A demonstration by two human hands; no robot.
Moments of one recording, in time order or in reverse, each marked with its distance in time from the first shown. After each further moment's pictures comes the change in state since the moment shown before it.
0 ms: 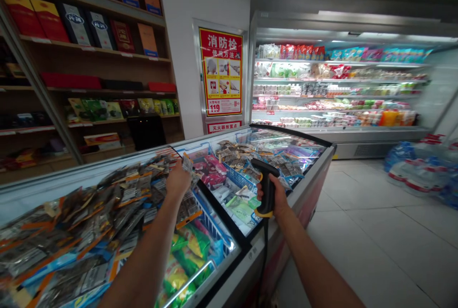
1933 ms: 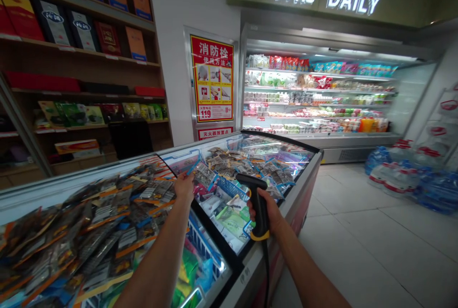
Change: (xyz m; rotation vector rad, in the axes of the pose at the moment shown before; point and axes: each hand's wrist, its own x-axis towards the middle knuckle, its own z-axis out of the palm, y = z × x) left_hand 0.027 0.029 0.089 -1.374 0.106 -0.312; right_hand -0.004 0.002 -0.004 -0.125 -0.014 0.138
